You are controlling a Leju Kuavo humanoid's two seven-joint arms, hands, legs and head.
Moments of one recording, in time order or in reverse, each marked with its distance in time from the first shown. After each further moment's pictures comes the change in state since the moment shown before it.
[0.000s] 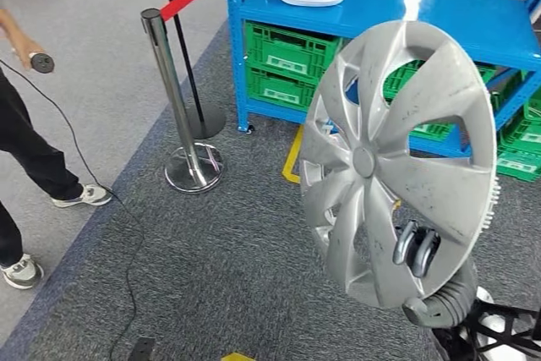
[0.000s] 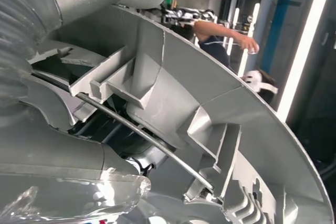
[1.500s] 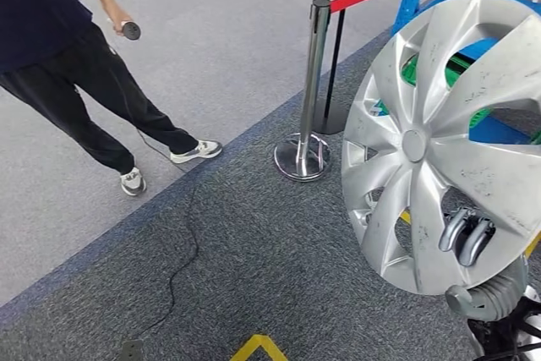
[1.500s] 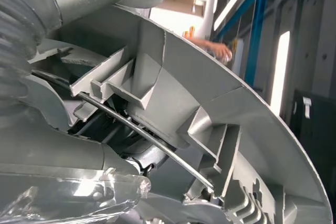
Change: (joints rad) left arm 0.000 -0.015 0.066 0.000 0.106 0.177 -0.104; right arm -0.015 -0.069 -0.111 -0.051 -0.051 -0.011 -0.001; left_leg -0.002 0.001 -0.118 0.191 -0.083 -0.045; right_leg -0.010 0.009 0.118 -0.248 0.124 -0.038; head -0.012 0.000
